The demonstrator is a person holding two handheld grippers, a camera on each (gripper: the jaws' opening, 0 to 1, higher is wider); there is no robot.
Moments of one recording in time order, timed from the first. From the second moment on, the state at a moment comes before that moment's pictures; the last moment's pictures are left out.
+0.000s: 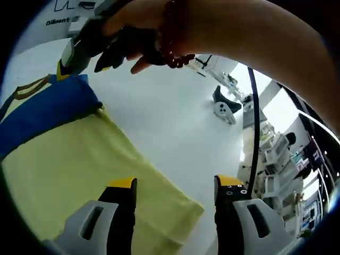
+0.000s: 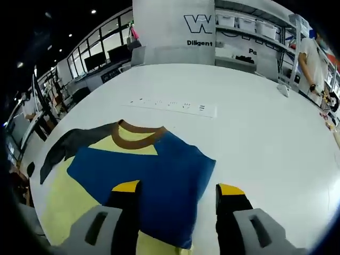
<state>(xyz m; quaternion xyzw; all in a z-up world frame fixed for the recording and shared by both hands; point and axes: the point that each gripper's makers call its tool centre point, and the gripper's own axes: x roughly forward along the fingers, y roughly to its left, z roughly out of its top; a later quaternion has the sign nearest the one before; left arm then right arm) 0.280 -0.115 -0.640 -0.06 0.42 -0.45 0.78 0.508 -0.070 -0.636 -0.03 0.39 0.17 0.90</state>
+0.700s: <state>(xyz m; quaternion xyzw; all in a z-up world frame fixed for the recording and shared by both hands) 0.285 -0.094 -0.631 -0.05 0.41 -0.45 0.79 0.486 -0.055 -0.609 -0.05 0.37 0.23 0.90</state>
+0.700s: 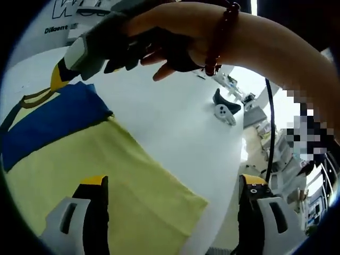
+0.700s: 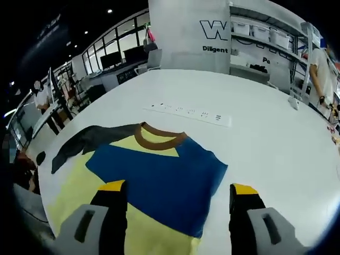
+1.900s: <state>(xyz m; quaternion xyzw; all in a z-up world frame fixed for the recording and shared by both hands) 0.296 0.020 -0.623 -0.08 0.40 -0.38 0.83 0.425 -0.046 -0.563 -0.07 0.32 0.27 0.90</state>
